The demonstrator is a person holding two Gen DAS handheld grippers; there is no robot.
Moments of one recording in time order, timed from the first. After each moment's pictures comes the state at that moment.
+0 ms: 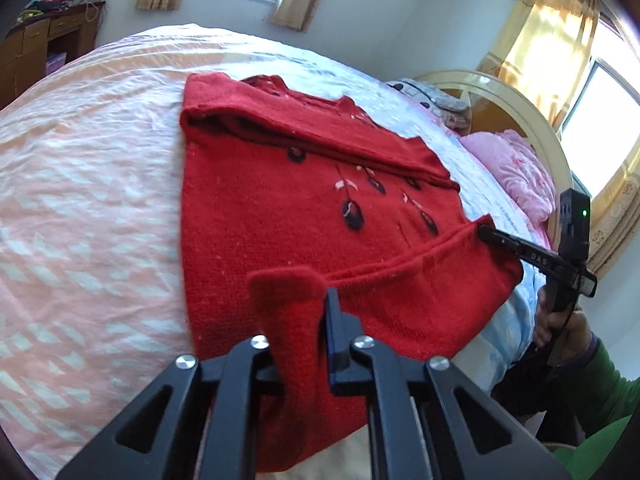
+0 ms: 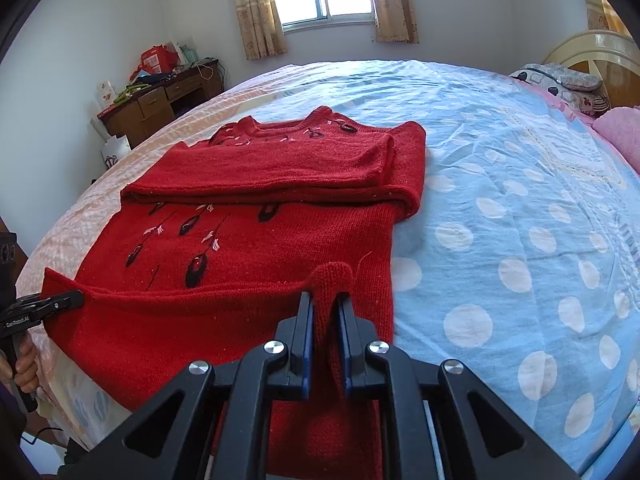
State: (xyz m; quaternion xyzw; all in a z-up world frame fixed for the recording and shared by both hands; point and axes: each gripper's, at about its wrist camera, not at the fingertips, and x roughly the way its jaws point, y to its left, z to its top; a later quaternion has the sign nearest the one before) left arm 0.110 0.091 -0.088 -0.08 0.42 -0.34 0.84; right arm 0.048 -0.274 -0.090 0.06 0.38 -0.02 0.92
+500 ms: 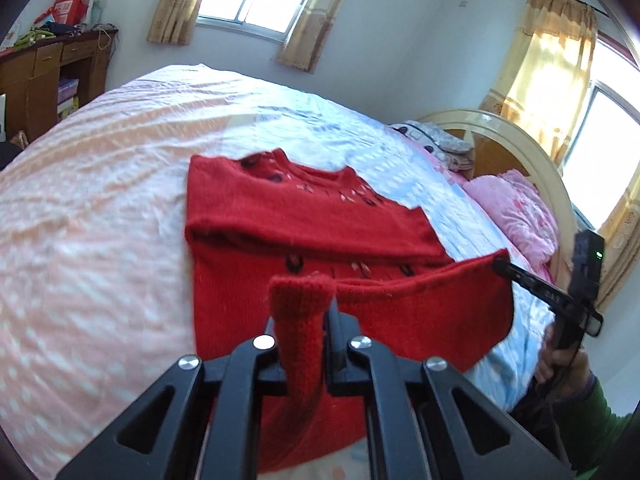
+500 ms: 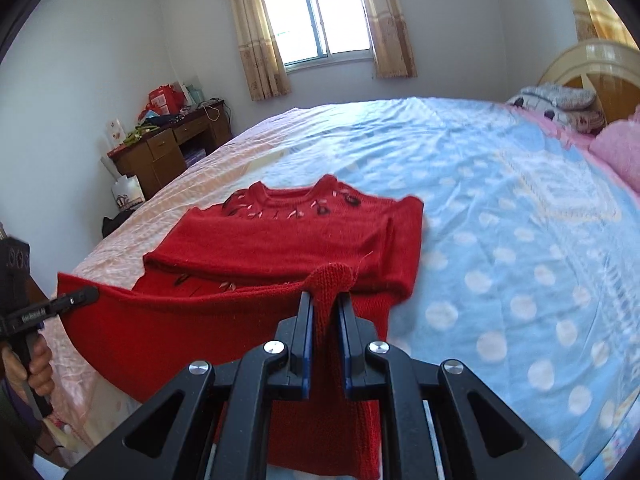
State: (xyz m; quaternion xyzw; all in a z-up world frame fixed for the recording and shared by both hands) left arm 0.153 0.081 -0.029 -0.09 0.36 -0.31 0.87; right arm 0.057 -0.281 -0.028 0.07 0.31 -0.01 0.95
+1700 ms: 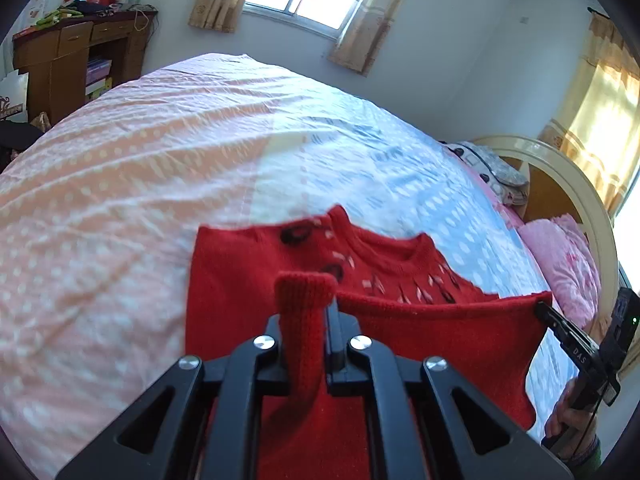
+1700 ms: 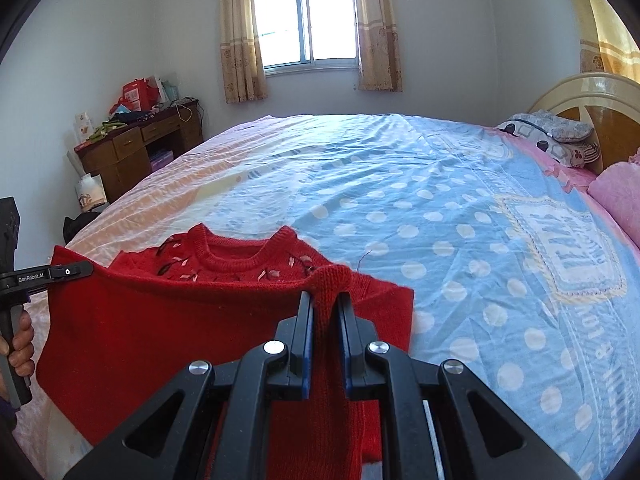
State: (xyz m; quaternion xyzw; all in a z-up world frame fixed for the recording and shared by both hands) left arm 0.302 0.048 -0.031 -0.13 0.39 -0.24 0.88; right arm 0.190 -0.311 -0.023 0.03 0.31 -0.07 0.95
